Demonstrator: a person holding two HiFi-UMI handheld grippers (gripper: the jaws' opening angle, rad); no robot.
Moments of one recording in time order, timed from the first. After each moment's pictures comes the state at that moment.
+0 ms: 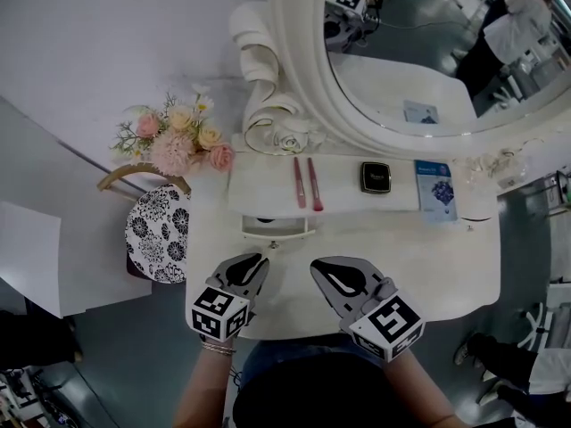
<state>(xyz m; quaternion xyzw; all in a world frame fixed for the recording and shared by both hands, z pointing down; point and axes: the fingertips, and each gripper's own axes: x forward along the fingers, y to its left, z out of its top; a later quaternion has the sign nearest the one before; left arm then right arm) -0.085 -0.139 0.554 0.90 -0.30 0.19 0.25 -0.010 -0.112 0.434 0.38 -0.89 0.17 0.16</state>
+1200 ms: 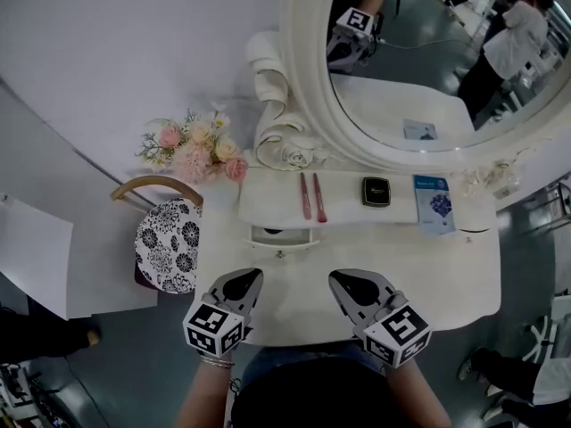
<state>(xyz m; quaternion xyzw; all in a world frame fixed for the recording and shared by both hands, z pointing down) -0.108 -0.128 0.518 0.91 -0.32 0.16 0.22 0.016 -0.095 0.436 0.42 -0.87 0.20 0.14</state>
